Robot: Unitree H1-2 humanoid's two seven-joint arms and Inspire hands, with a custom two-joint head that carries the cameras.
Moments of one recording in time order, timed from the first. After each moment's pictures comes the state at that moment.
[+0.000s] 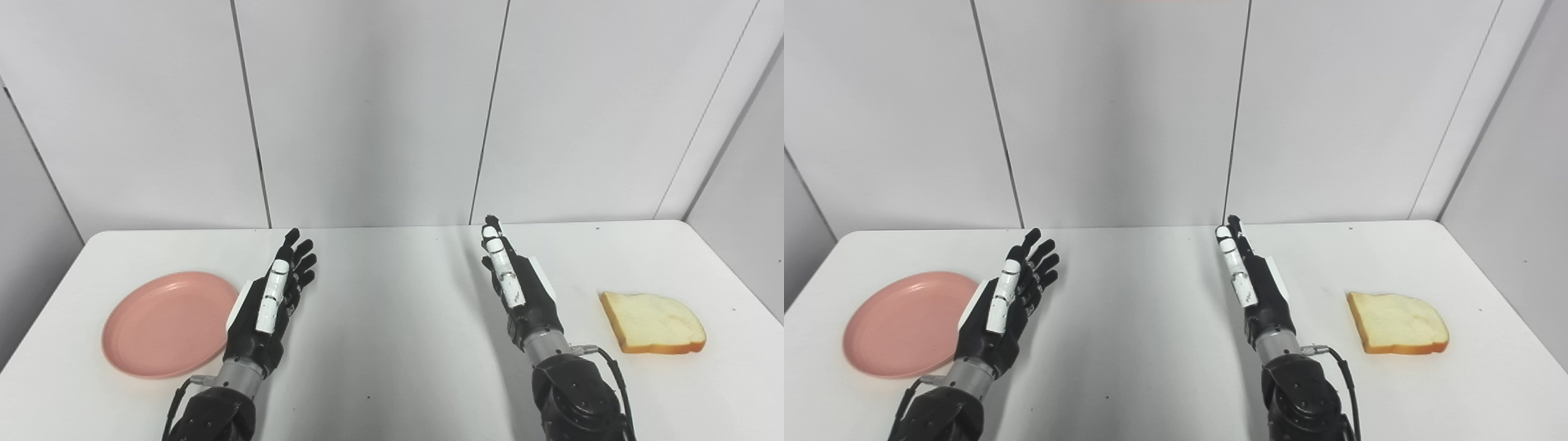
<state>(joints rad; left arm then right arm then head) -0.33 -0.02 -0.04 -0.02 -0.11 0.21 -0.12 -0.35 -0.06 -0.04 -0.19 0.00 0.42 0.01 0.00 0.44</state>
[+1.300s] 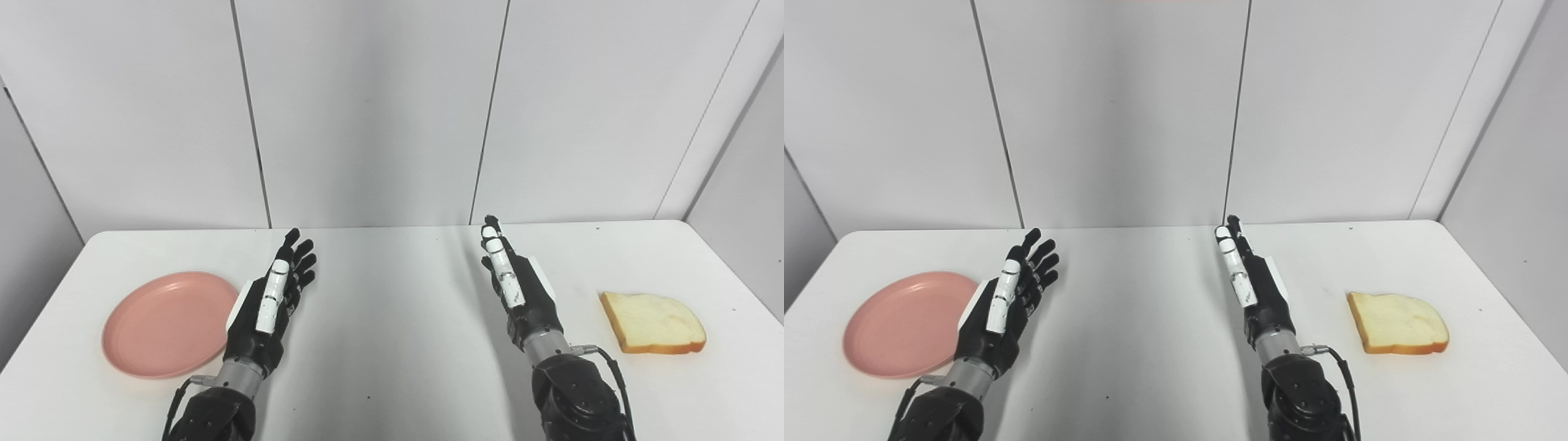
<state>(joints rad) -0.33 -0.02 -0.04 -0.02 -0.11 0.21 -0.12 -0.35 -0.06 -0.04 -0.19 0.00 0.42 0.01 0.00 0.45</state>
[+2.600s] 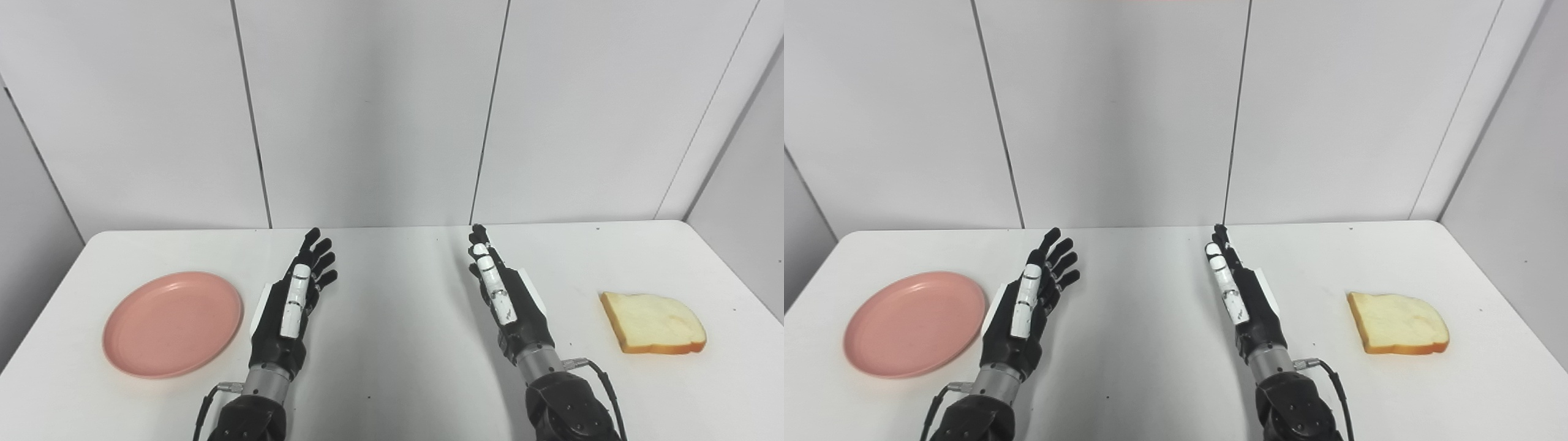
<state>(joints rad) -0.32 -0.10 -0.09 0.06 -0.02 0.07 -0.04 -0.30 -0.07 0.01 -0.13 0.02 0.26 0.04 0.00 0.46</state>
